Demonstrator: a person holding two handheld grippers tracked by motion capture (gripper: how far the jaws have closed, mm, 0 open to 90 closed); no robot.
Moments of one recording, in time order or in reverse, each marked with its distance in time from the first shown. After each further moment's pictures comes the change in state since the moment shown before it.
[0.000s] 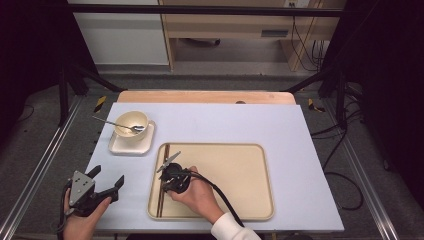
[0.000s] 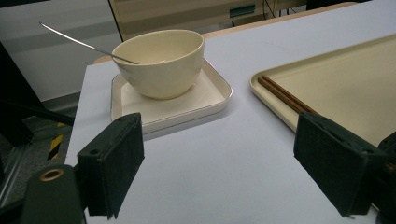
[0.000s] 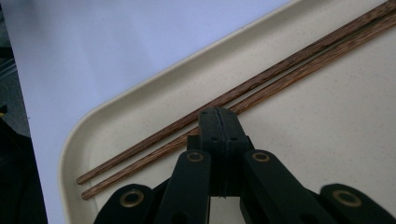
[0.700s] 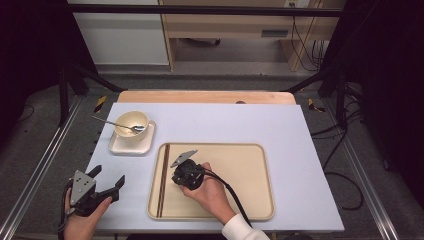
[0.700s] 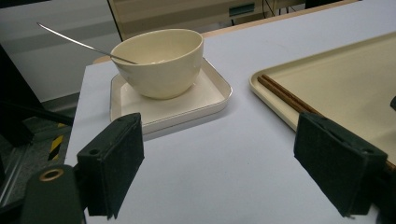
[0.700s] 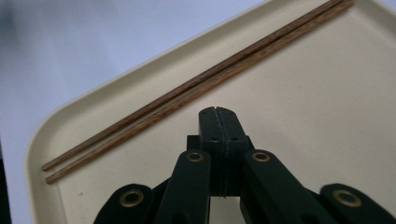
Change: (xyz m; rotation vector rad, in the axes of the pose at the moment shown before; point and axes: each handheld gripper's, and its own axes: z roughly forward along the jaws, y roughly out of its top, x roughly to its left) left arm 0.000 0.000 0.002 0.004 0.000 0.011; right arm -0.017 -0.019 -0.028 -0.139 -0.106 0.004
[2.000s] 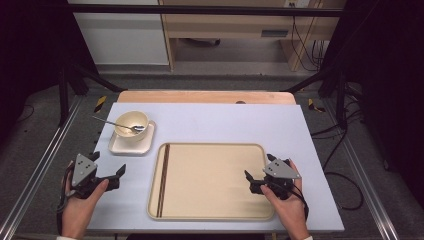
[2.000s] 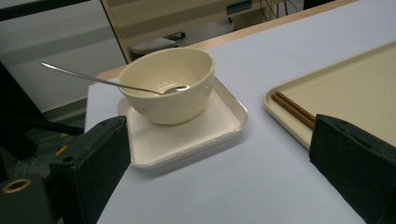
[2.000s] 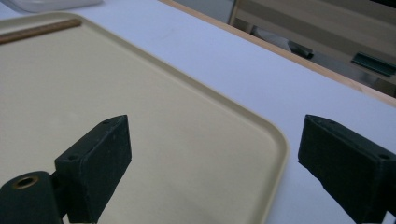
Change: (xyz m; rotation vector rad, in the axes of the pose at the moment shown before) left arm 0.022 0.037 0.023 0.030 -0.010 0.054; right arm -0.079 -0.147 -0.150 -0.362 -0.556 0.038
